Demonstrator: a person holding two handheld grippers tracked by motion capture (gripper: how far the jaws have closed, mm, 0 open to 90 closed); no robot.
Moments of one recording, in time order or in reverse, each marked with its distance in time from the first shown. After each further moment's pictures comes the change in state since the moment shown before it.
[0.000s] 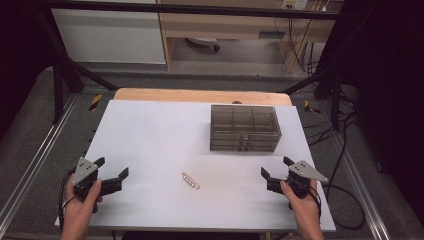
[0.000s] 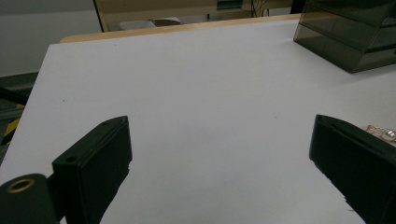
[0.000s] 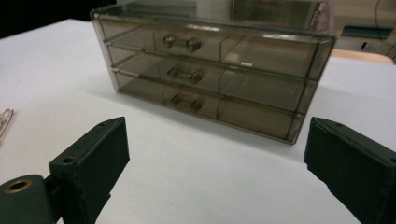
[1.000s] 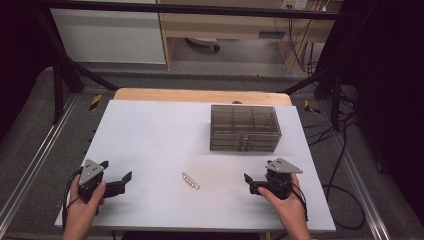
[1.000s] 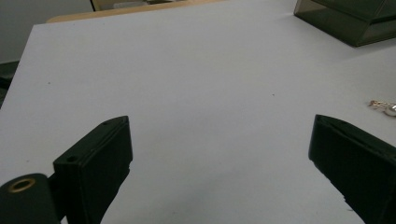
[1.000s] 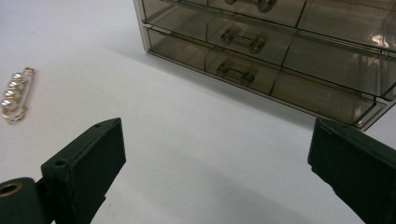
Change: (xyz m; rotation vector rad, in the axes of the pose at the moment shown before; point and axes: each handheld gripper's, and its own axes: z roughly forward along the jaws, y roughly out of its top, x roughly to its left) left arm -0.005 -0.006 0.006 0.082 -0.005 0.029; right arm 0.041 0.012 0.023 0.210 0.034 -0.051
